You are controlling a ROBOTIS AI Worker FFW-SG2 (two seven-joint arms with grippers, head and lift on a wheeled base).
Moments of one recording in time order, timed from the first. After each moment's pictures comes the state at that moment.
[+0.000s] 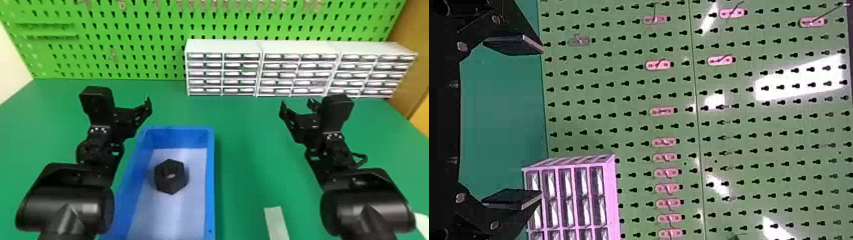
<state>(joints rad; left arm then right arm) -0.10 0.08 0.00 -1.72 0.00 0.18 -0.01 -0.16 -0.05 0.05 -1.58 -0.02 0.10 0.02</state>
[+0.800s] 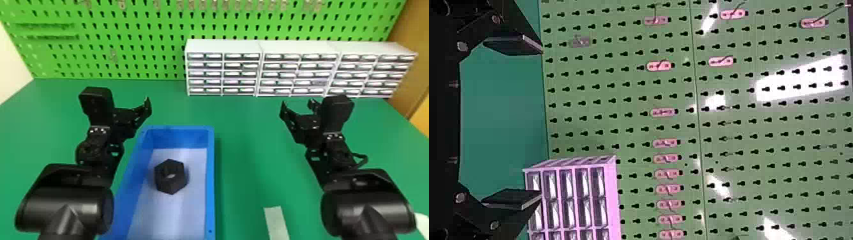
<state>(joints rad) -0.09 0.08 0.00 -1.72 0.00 0.18 -0.01 -0.15 -0.06 0.05 -1.58 -0.02 0.10 0.02</state>
